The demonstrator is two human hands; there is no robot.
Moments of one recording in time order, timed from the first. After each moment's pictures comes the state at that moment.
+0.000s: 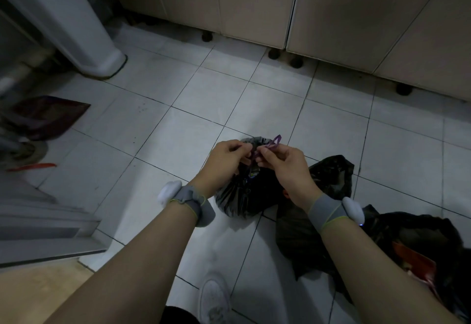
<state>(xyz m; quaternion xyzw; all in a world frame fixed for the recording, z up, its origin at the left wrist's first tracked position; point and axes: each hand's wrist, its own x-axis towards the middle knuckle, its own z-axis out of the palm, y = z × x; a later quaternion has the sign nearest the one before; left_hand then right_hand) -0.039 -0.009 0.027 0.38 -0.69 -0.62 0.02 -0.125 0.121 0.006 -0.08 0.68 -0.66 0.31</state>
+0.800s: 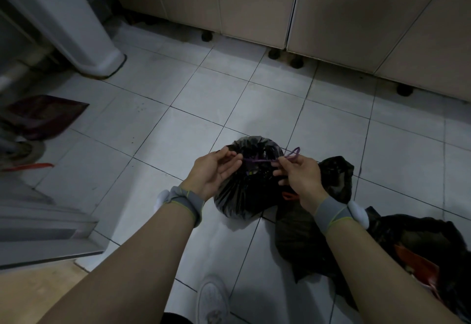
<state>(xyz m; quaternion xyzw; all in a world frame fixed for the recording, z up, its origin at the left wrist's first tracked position) -0.031 -0.029 -0.010 0.47 -0.28 -0.84 0.09 -0.139 0.143 -0.014 0.05 0.73 -0.60 0.32</state>
